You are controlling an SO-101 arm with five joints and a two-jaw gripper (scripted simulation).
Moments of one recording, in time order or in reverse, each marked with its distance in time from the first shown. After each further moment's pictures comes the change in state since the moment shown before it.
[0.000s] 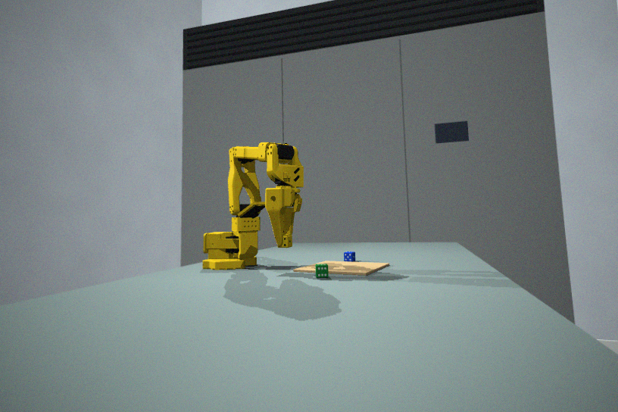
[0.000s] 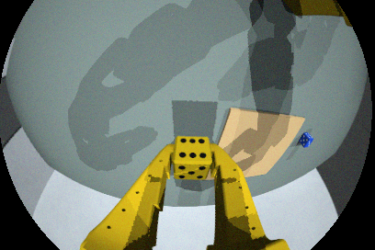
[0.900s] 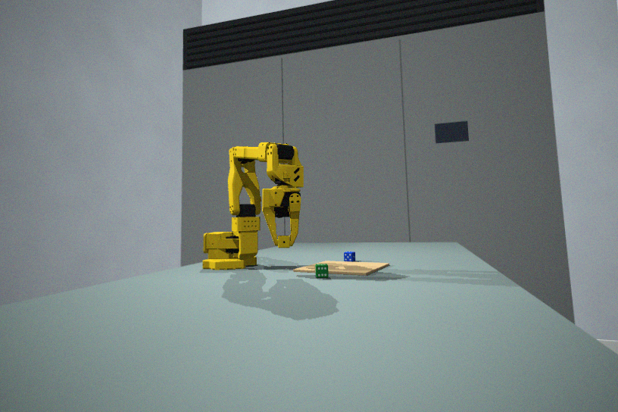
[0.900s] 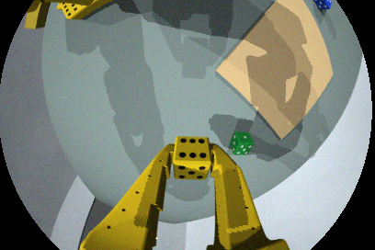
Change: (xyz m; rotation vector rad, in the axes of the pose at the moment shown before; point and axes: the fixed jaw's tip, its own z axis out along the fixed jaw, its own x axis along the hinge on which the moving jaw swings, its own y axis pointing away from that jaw) arm -0.007 -0.004 0.000 0.000 0.000 1.045
